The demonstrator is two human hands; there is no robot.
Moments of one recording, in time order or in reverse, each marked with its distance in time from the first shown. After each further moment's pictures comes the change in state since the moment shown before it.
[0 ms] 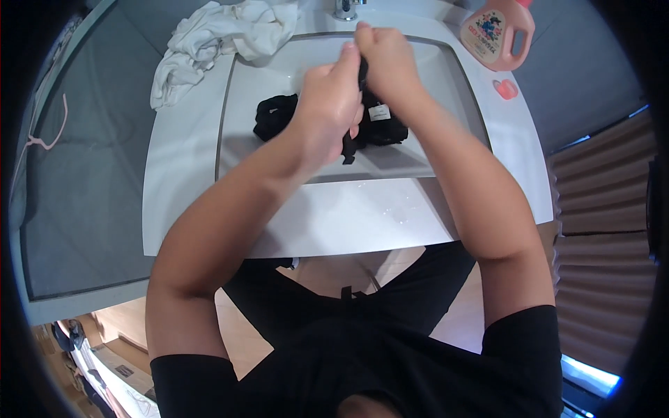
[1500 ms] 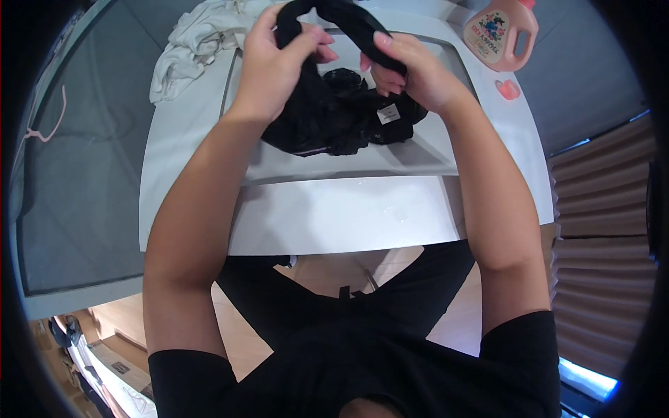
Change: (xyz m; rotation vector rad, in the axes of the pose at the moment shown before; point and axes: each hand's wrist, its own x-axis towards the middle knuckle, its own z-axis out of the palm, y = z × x) left_hand 0.038 0.015 -0.074 0.140 -0.116 0.762; right_hand -0.007 0.014 -0.044 1.182 -0.672 0.349
